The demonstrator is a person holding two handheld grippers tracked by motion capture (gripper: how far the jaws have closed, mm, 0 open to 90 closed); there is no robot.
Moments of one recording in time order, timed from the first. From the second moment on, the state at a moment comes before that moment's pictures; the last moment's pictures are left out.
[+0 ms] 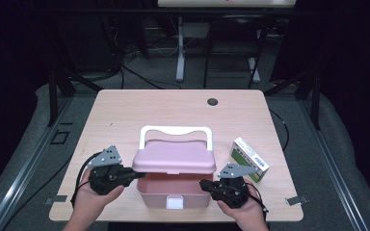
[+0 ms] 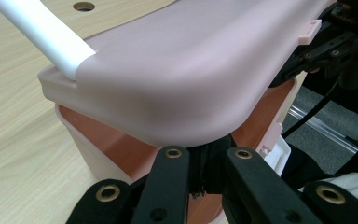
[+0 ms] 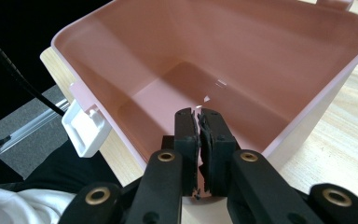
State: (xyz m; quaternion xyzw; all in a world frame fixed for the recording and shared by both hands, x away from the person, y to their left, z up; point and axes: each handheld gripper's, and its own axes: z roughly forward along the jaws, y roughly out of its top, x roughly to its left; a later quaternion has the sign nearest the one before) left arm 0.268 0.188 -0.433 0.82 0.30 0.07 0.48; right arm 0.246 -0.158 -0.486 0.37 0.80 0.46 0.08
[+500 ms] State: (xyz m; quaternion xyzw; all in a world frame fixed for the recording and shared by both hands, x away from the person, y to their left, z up) left arm 0.275 0.189 -0.424 0.82 0.30 0.08 0.48; right arm 0.249 -0.154 -0.492 0.37 0.80 0.46 0.08
